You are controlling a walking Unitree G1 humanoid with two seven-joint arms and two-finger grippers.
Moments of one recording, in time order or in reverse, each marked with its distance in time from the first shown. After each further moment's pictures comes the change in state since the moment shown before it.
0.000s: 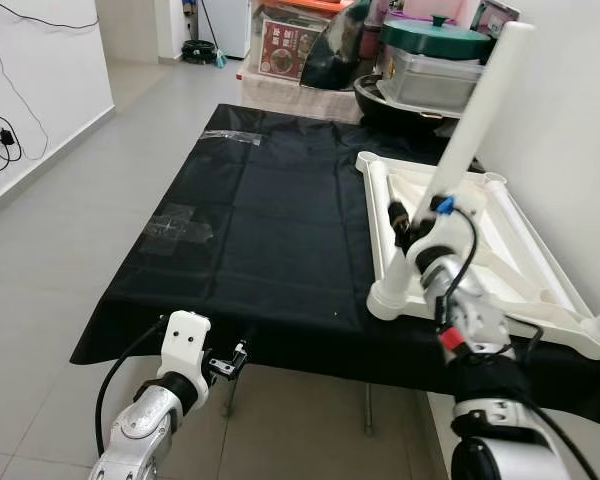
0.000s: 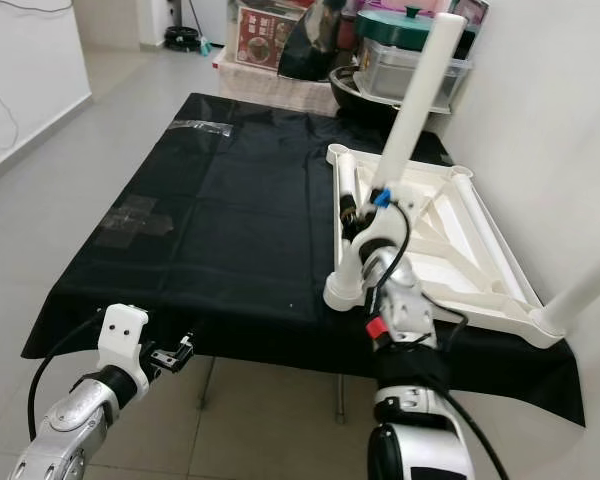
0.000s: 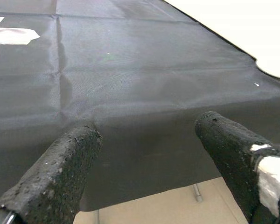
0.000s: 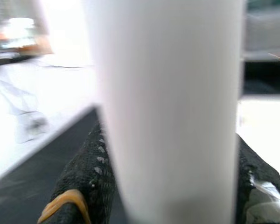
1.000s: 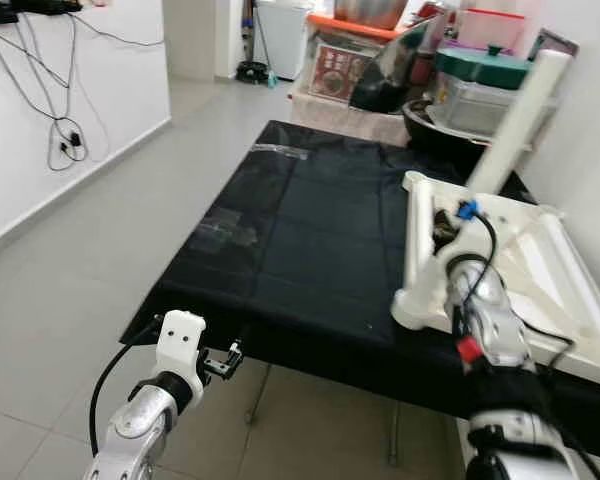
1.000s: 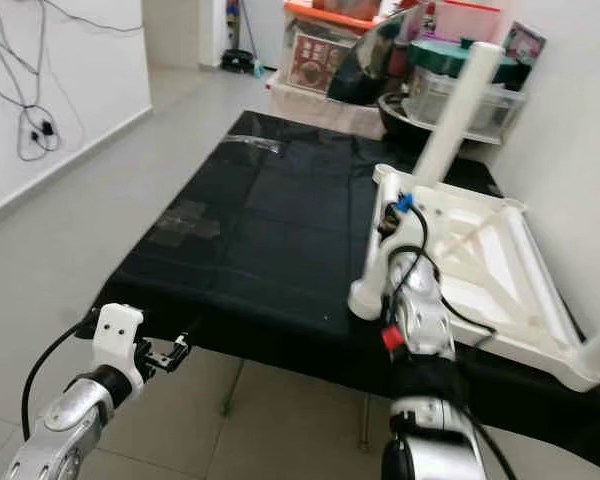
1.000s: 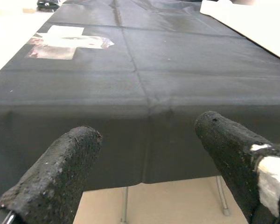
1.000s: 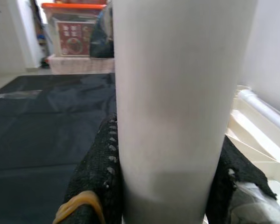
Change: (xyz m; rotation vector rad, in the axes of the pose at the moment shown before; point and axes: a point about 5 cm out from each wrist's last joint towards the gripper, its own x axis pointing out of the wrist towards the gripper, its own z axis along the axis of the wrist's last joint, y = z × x) left arm 0.000 0.003 0.000 0.003 0.001 0.007; right arm -0.034 -0.038 -0.023 -0.175 0.104 -0.715
